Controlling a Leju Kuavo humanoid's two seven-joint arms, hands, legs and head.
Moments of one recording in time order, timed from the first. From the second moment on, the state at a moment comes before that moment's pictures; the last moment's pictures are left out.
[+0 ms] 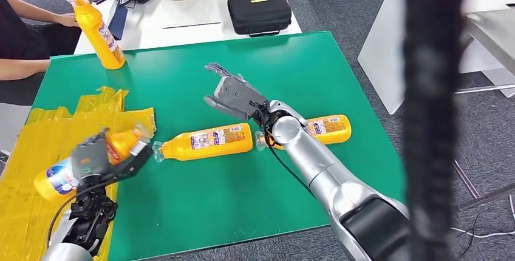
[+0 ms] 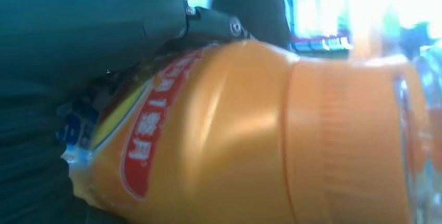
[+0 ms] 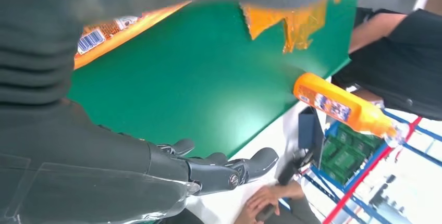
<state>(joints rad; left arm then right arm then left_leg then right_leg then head) -0.48 0.04 0.08 -0.63 -1.55 0.64 0.03 -0.78 0.14 0.54 -0.81 0.24 0.08 -0.26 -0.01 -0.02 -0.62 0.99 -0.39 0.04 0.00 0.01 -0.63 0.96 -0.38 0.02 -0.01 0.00</state>
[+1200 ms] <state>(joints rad) -0.64 0.06 0.28 -0.42 -0.83 0.26 -0.63 -0.86 0.21 0.76 -0.43 0.51 0.11 -0.04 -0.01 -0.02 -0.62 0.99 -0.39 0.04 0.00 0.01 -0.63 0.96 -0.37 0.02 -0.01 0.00</state>
